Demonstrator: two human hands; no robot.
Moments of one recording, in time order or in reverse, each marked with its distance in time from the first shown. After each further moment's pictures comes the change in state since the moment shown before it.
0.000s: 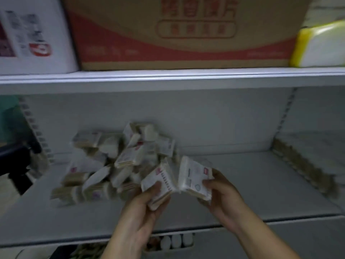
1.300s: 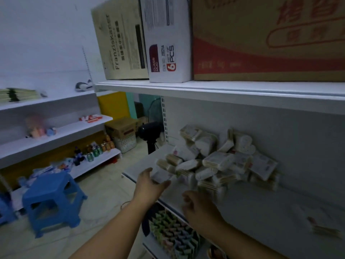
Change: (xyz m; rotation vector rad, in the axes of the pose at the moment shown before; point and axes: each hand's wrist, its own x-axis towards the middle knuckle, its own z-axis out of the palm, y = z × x) left_hand -0.015 0.088 -0.135 1.216 0.903 0.300; right_hand 0.064 0.109 0.112 -1.417 -0.915 -0.112
